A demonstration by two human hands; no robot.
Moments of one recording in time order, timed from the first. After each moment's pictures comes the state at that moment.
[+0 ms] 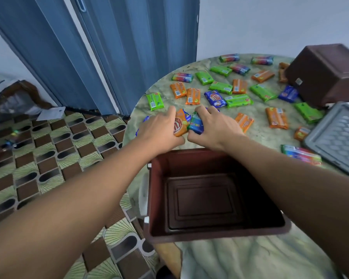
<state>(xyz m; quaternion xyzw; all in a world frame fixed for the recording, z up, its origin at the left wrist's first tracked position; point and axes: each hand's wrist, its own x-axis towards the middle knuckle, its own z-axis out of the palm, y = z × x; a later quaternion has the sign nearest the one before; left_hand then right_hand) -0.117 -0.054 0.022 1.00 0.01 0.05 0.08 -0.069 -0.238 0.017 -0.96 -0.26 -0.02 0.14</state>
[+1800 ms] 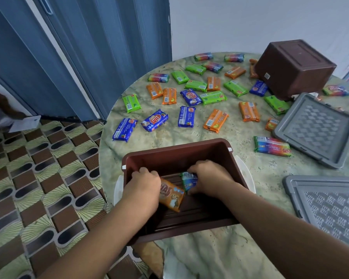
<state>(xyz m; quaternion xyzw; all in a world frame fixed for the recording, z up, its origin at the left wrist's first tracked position) -0.219 -0.116 -0.027 0.98 0.05 -0.19 -0.06 -0.136 -0.300 -0.073 -0.95 -0.24 0.17 0.07</state>
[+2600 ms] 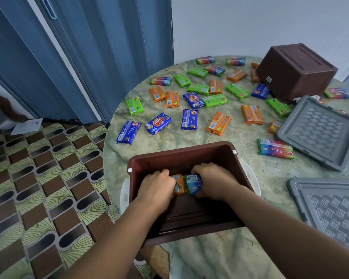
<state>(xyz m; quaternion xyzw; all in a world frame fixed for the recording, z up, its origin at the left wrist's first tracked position) -0.202 -0.116 -0.054 0.99 -0.08 -0.10 -0.05 -0.139 -0.300 -0.072 -0.95 -0.24 0.17 0.09</state>
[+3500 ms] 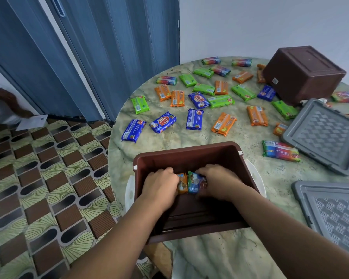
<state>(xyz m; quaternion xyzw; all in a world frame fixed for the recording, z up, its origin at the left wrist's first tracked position) -0.199 -0.109 -0.070 1.00 -0.06 -0.07 -0.02 -0.137 -0.301 -0.073 -0.95 -0.22 0.21 0.10</state>
